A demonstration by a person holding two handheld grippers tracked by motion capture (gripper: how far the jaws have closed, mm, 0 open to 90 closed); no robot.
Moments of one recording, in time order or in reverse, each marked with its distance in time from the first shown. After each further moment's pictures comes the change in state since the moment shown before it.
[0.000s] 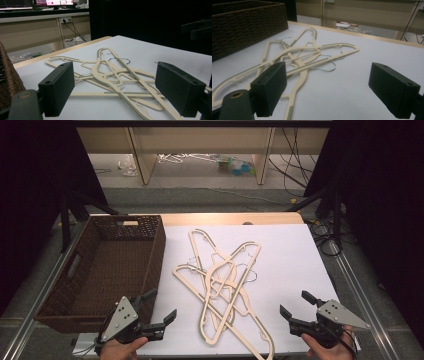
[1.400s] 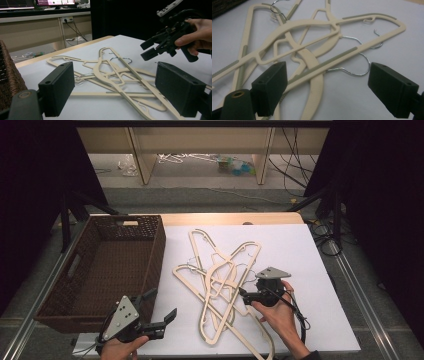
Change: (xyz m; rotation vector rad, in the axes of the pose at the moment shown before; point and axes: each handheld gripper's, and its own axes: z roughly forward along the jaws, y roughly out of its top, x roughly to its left) left arm 0.001 -0.001 0.003 0.002 0.010 0.003; right arm 0.031 0.025 0.139 0.378 -0.006 -0.021
